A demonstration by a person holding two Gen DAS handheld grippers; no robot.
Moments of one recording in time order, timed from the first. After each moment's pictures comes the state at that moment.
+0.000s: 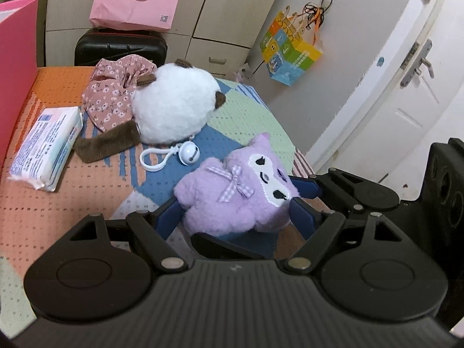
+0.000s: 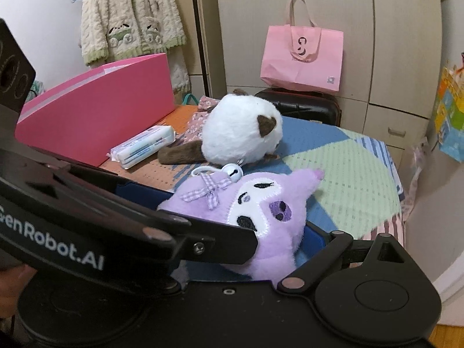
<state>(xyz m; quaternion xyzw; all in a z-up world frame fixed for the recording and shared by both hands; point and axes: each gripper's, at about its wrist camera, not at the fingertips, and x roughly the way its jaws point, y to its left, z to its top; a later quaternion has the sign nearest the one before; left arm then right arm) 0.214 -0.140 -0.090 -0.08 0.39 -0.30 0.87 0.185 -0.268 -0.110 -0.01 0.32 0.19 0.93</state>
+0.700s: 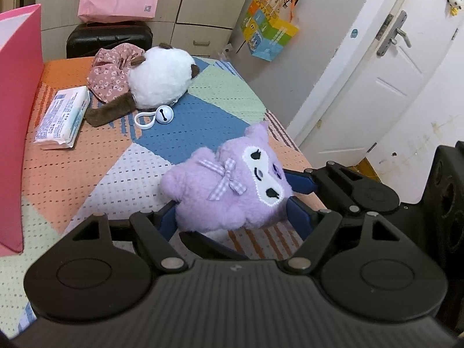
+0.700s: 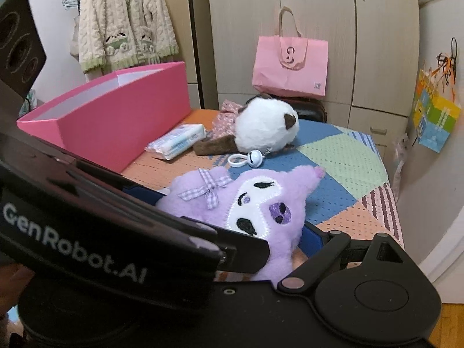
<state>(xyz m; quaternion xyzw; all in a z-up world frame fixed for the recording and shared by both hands) 0.156 -0.121 -0.067 -0.04 0.42 -0.33 0.85 0.112 -0.234 -0.091 -0.01 0.30 0.14 0.94</state>
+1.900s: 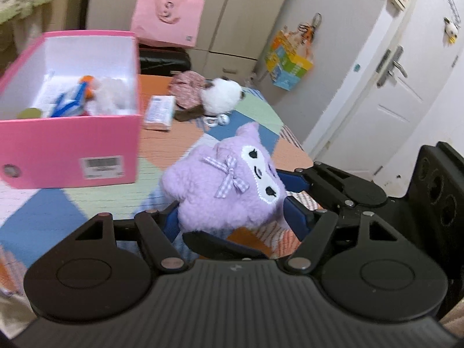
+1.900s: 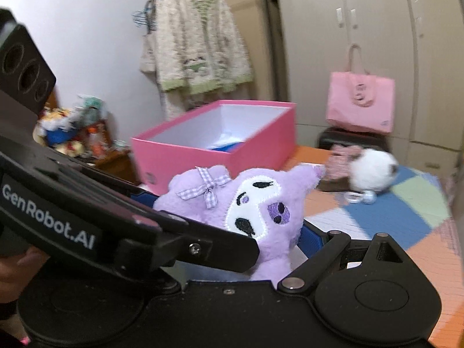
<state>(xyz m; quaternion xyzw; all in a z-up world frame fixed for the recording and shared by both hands) 0.052 0.010 -0.005 -0.08 0.38 -0.27 0.88 0.035 -0.137 -0.035 0.01 0.25 0.27 0.93</state>
